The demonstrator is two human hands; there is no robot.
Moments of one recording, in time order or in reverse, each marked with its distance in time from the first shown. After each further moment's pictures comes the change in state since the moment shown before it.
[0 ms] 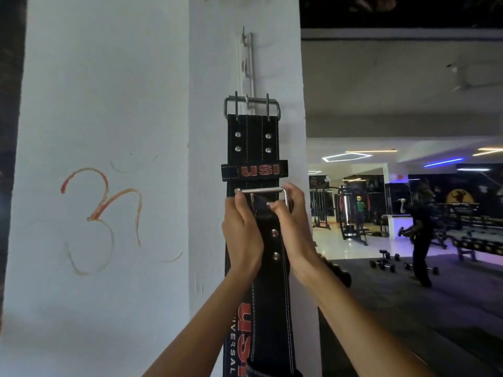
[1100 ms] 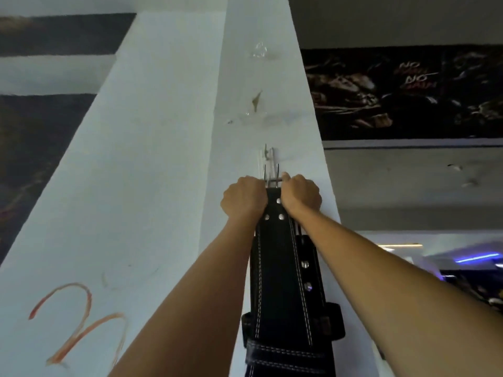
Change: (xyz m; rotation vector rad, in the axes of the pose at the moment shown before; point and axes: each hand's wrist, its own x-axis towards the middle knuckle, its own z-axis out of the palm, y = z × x) left_hand 0.268 0.094 0.071 0.697 -0.022 0.142; right_hand 0.280 -0.116 0.058 -0.764 0.404 -0.263
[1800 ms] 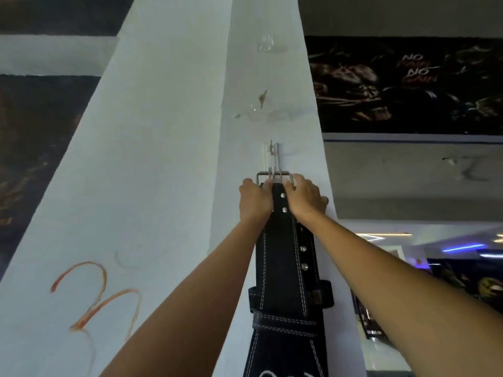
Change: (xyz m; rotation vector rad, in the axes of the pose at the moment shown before) left_hand -0.024 -0.009 -0.005 -0.443 -0.125 -0.032; right_hand -0.032 0.008 -0.019 -0.092 -0.144 -0.088
